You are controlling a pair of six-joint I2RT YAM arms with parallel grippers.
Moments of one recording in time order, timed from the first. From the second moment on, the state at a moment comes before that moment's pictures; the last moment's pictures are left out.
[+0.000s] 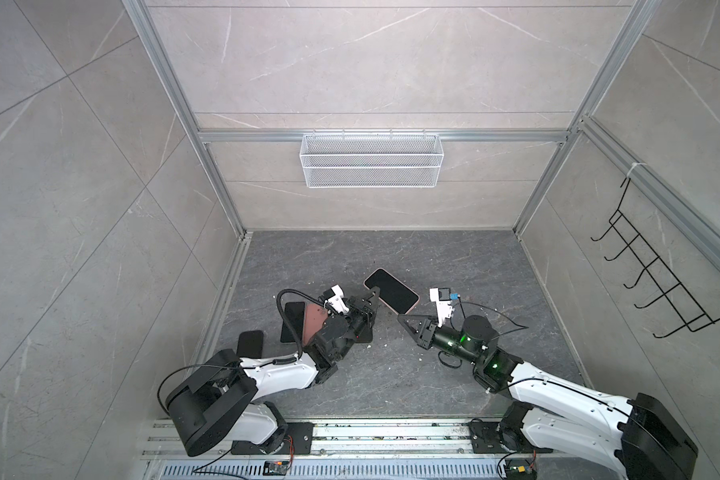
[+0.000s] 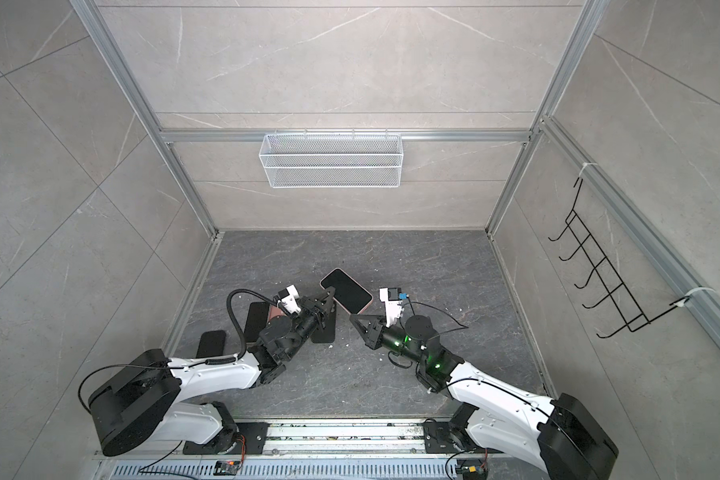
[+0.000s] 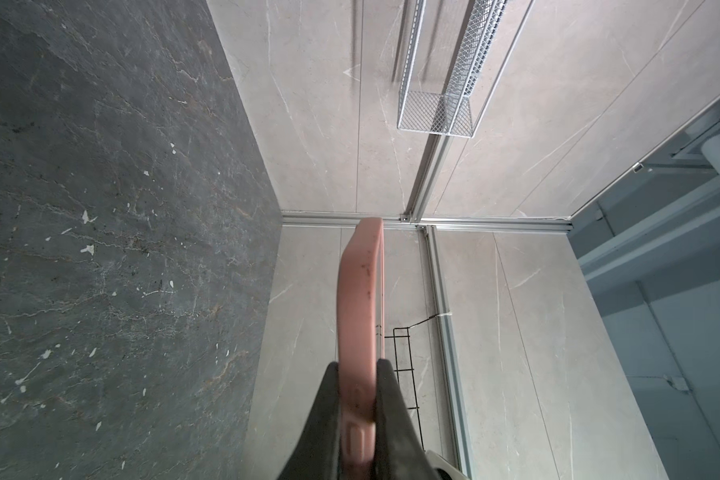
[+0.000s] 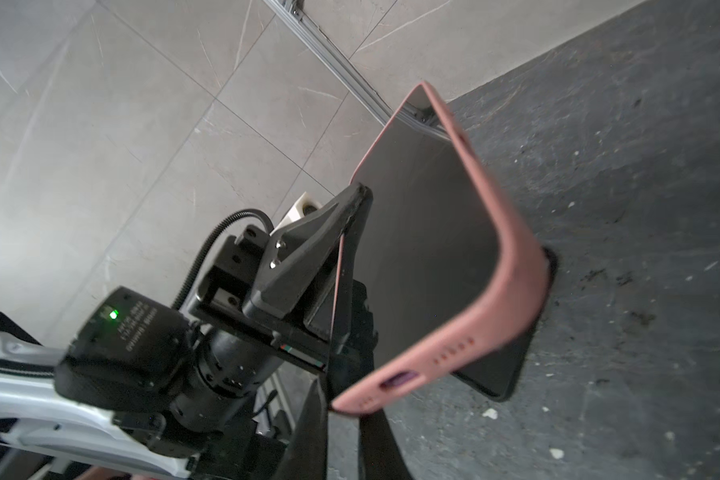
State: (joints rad) left arm -0.86 1.36 0.49 0.90 -0.23 -1.59; right arm 0.77 1.03 0.45 0.44 -0.22 0.73
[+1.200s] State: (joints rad) left arm -0.69 1.18 0.47 0.83 -0.01 -1.49; right arm 0.79 1.10 0.46 0.66 -0.31 0.95
